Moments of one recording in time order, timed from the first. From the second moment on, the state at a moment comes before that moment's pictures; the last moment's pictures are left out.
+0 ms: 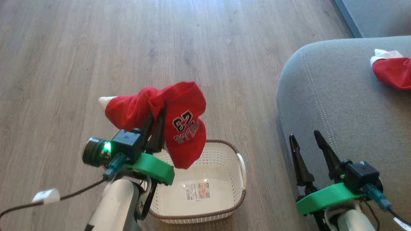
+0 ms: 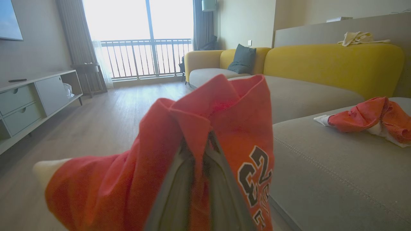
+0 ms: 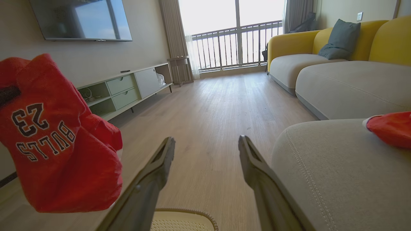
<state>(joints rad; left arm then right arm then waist) -0.24 0.04 -0.32 0.21 -0.15 0.01 -0.25 0.00 -0.05 0.10 0.11 0.21 0.13 -0.26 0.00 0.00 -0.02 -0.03</state>
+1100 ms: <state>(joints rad) -0.23 0.04 -0.37 -0.25 -0.08 0.00 -0.26 0.03 -0.05 0.11 0.10 0.22 0.13 -0.26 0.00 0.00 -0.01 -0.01</state>
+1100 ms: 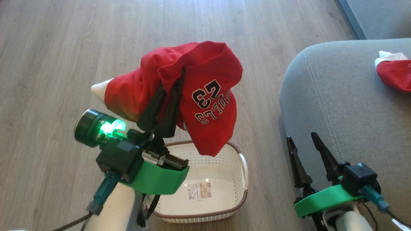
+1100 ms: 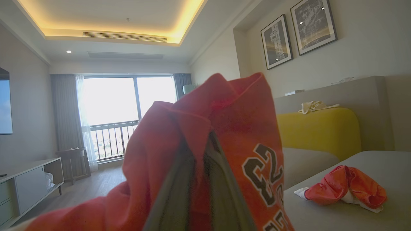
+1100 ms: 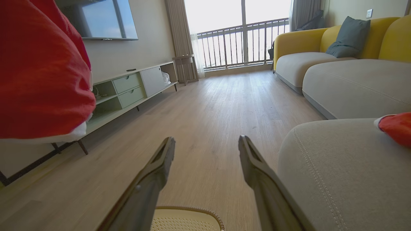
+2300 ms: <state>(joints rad) -0.24 0.04 -0.39 -0.19 -0.03 -0.04 -0.26 -0.03 -0.44 0.53 -0.22 0.41 0.13 -0.26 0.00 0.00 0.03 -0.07</state>
